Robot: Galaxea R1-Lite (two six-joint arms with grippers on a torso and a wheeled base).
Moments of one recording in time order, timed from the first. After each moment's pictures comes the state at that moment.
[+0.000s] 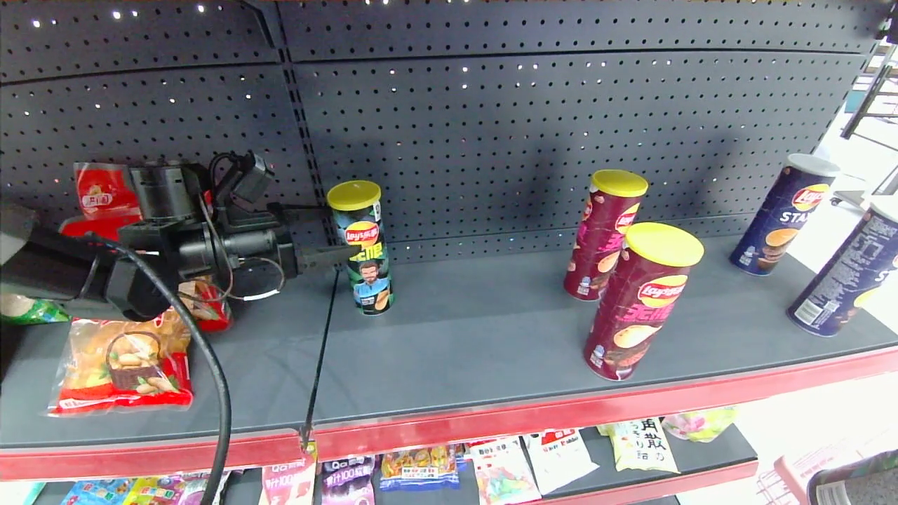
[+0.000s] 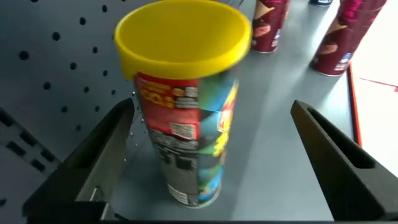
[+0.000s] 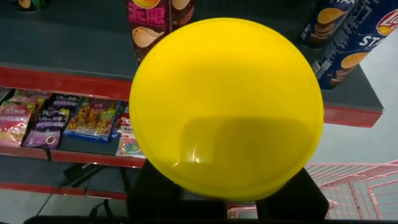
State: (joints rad) left arm -0.05 2.00 -1.08 -0.75 -0.99 0.24; right arm 0.17 0.37 -0.50 0.30 -0.04 -0.14
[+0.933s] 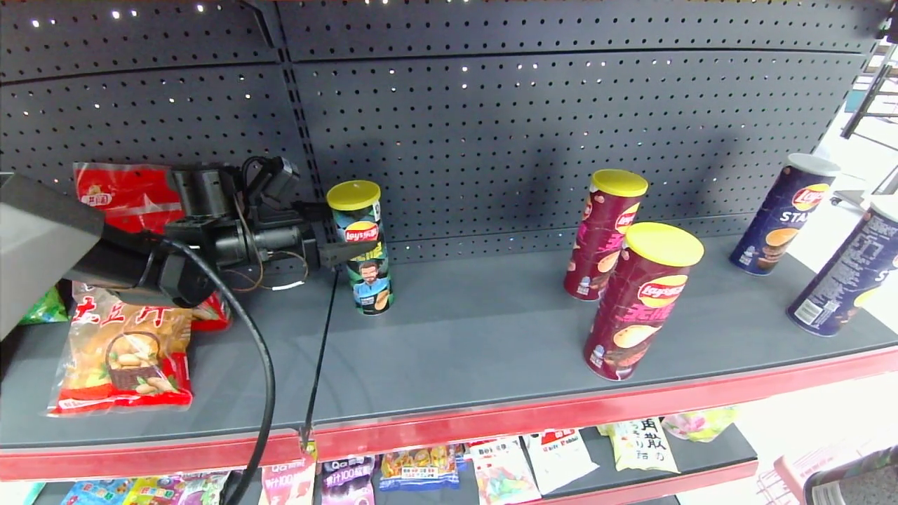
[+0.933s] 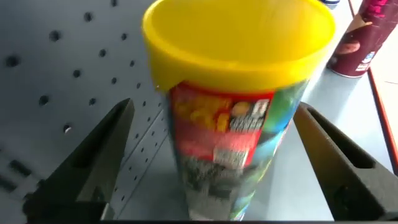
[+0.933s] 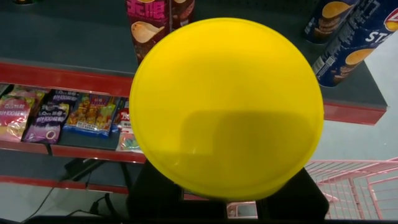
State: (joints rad) left arm -0.08 2.13 -1.23 -0.76 -0.99 0.23; right arm 0.17 0.41 -0.50 0.30 -0.04 -0.14
